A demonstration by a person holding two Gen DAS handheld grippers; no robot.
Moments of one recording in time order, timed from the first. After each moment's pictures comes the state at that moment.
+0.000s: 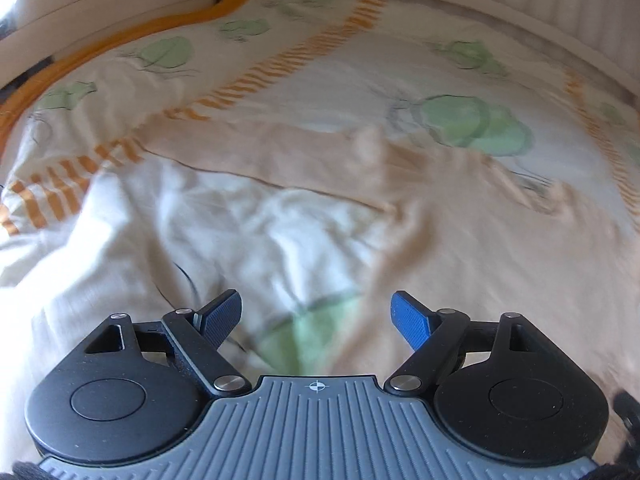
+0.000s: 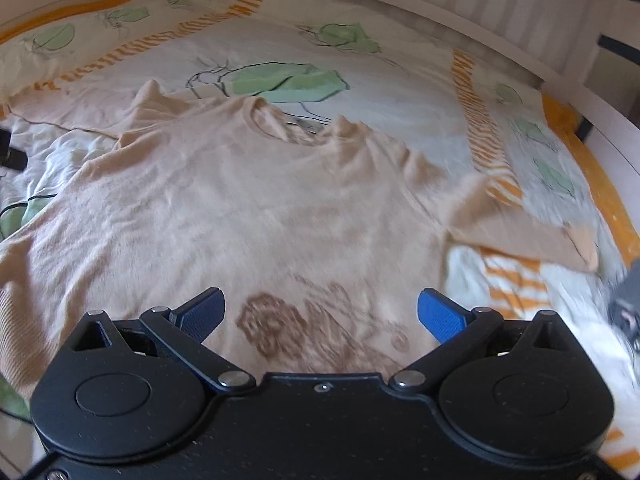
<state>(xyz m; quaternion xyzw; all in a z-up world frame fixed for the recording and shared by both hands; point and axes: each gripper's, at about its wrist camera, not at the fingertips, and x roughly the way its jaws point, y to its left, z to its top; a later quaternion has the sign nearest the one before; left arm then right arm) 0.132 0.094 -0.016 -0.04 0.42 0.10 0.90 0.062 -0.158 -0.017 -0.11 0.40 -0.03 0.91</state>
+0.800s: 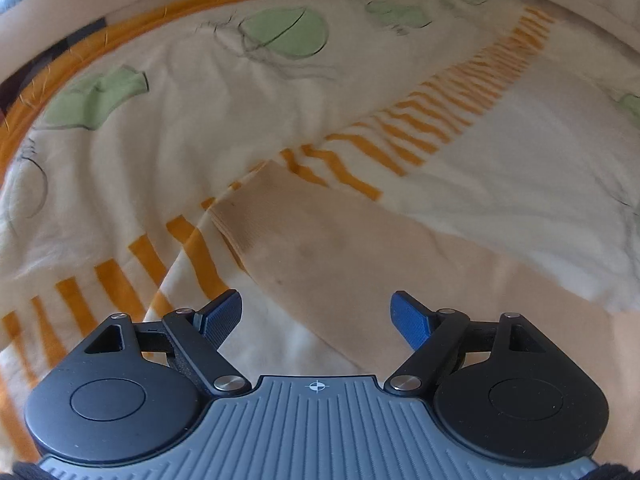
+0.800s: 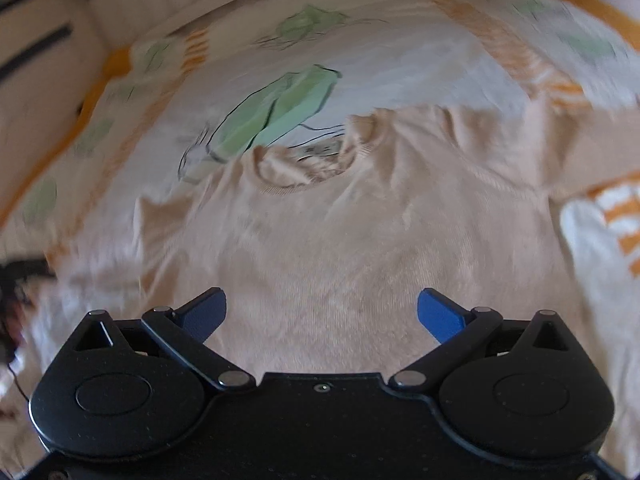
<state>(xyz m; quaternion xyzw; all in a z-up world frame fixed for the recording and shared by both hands) 0.329 0.286 -0.065 -0.09 0.44 0.25 0.86 0.145 -0.197 -0.029 0.20 0.41 -0.02 0.89</state>
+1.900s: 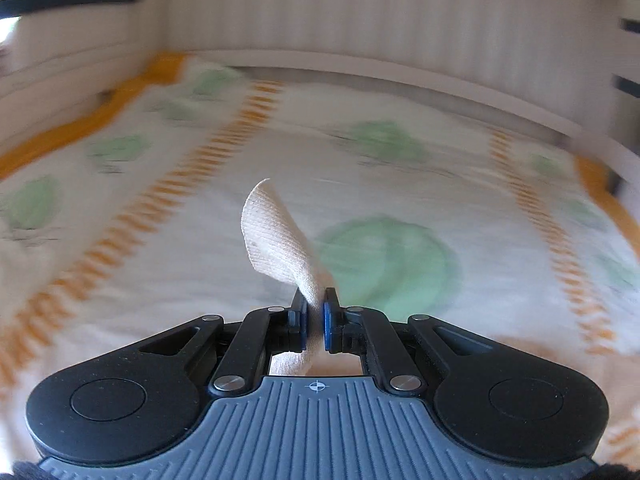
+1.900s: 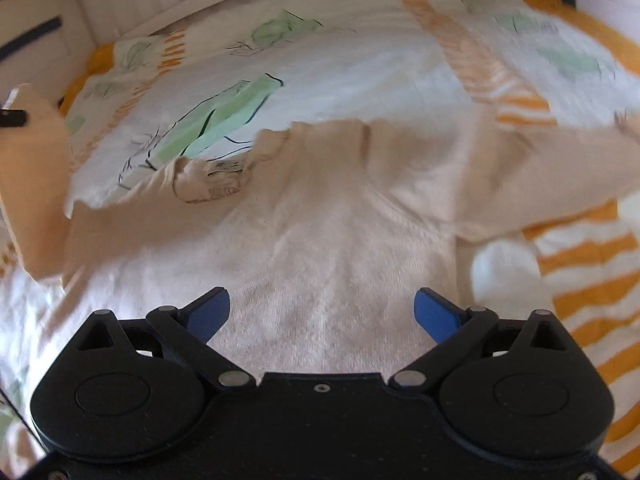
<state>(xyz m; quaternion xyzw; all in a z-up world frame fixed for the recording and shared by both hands) 0.307 -0.002 0.070 -0.02 0.32 -0.06 0.94 0.153 -0.280 -0.058 0.15 0.40 -0.02 0.90</state>
